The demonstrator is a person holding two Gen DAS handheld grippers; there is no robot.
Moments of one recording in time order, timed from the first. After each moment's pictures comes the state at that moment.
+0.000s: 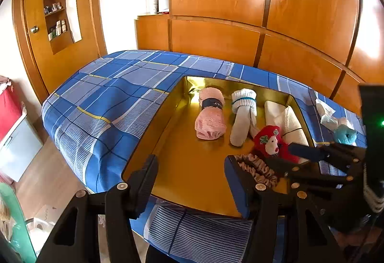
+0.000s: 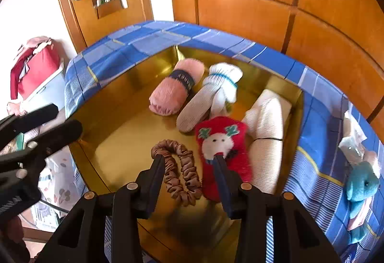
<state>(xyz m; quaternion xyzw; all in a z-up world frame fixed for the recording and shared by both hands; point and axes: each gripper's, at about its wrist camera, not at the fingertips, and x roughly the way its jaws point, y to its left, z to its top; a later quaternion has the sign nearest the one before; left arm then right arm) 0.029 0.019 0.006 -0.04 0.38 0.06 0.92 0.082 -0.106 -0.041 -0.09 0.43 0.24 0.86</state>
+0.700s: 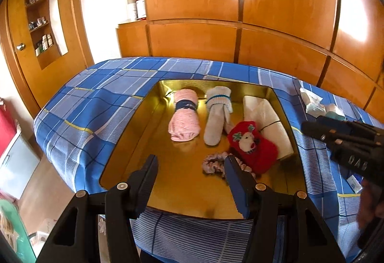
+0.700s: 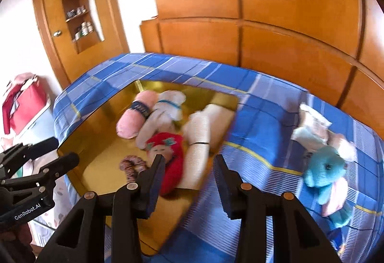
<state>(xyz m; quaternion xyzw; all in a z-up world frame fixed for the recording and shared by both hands) 0.031 -0.022 0.011 0.01 0.38 0.02 0.93 0.073 -0.185 -0.006 -0.03 0.38 0.18 0.91</state>
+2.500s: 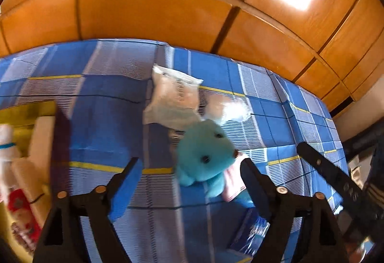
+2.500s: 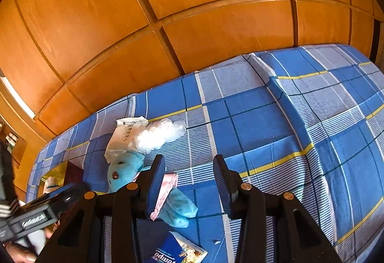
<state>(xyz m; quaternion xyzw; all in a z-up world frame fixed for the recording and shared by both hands) 0.188 -0.285 -0.015 -0.04 0.51 -0.24 0.83 0.066 -0.489 -0.017 0.23 0.37 -0.10 0.89</state>
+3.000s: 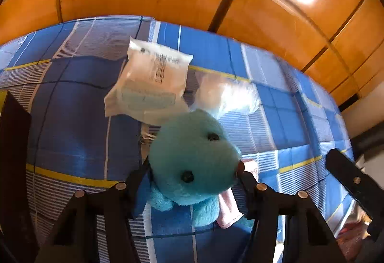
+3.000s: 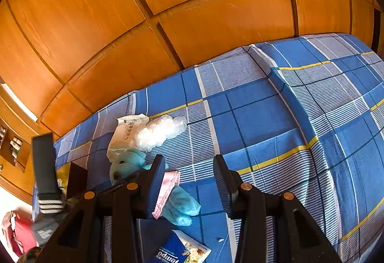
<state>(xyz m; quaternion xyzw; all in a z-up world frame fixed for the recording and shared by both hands) 0.202 -0.322 -0.065 -0.04 0.52 -0.24 0.82 0.068 -0.495 -0.021 0.26 0.38 -0.09 0.88</state>
